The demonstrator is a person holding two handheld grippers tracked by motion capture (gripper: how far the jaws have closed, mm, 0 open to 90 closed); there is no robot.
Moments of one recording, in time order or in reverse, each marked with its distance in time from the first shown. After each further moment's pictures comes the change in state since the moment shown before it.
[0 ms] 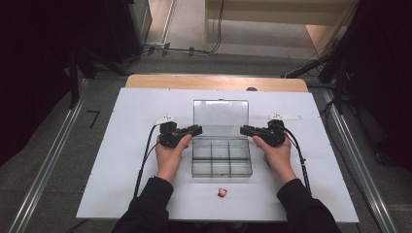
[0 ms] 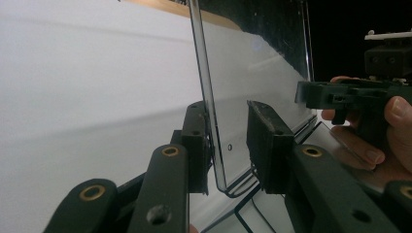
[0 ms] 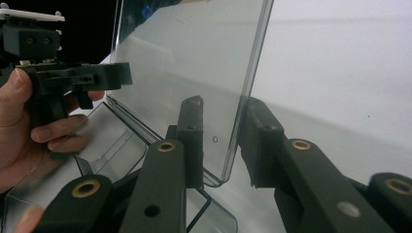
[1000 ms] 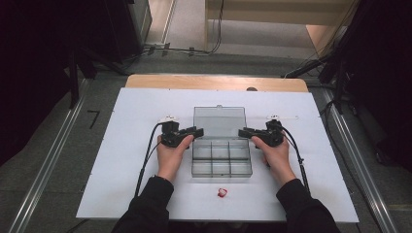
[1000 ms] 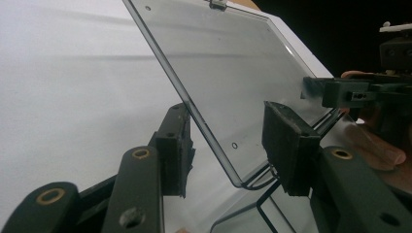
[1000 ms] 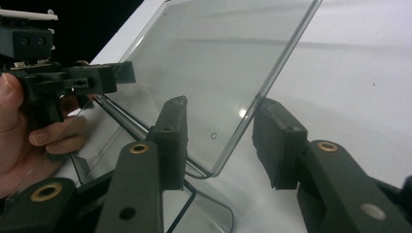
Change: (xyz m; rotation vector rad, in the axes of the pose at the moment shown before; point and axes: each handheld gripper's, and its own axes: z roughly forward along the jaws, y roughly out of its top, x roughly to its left) left arm 0.000 0.000 0.007 0.076 0.064 -0.031; right arm -0.007 -0.004 0.008 0.060 0.002 0.092
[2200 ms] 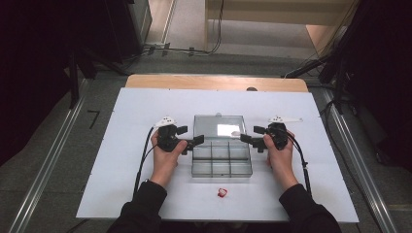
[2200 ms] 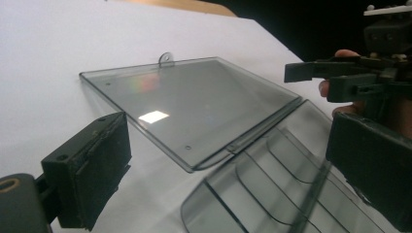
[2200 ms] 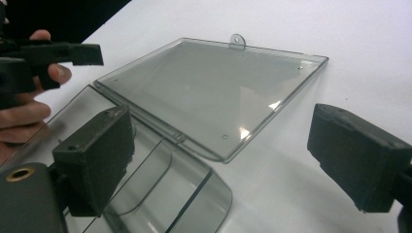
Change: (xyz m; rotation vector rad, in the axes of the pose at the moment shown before) left arm -0.021 -0.001 -0.031 -0.033 -0.051 0.162; right arm 0.023 -0.002 -0.020 -0.025 -0.105 -0.138
